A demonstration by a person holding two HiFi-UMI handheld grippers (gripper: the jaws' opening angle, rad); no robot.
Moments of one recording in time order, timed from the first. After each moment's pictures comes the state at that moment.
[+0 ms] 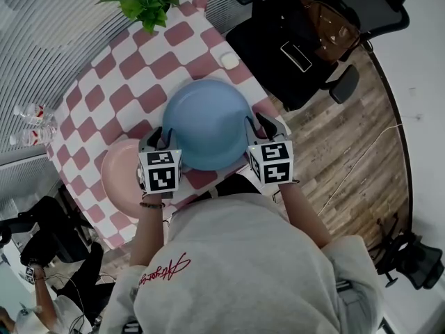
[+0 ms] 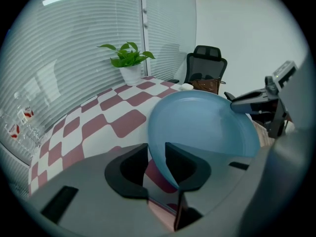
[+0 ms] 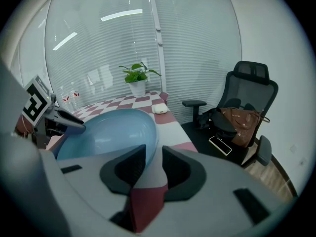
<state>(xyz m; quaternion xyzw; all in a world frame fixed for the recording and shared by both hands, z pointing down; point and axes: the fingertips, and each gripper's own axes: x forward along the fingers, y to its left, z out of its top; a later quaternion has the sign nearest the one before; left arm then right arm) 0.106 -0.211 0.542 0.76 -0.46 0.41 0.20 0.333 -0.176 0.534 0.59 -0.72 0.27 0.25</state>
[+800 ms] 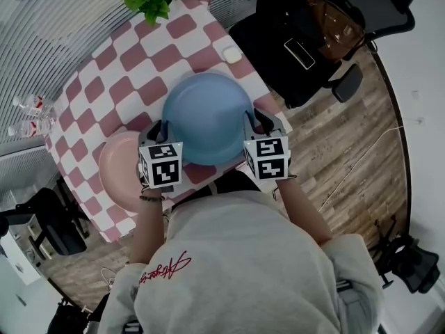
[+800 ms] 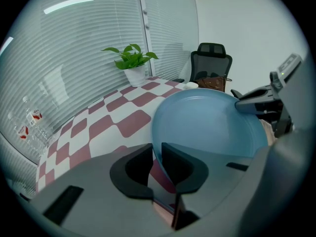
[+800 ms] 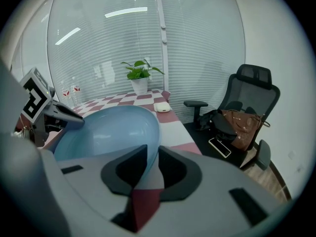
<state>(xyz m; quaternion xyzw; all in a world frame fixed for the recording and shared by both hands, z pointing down) 0.101 -0.213 0.543 0.74 -0.49 0.42 0.19 0.327 -0.177 0.540 0.58 -0.72 0.26 0.27</state>
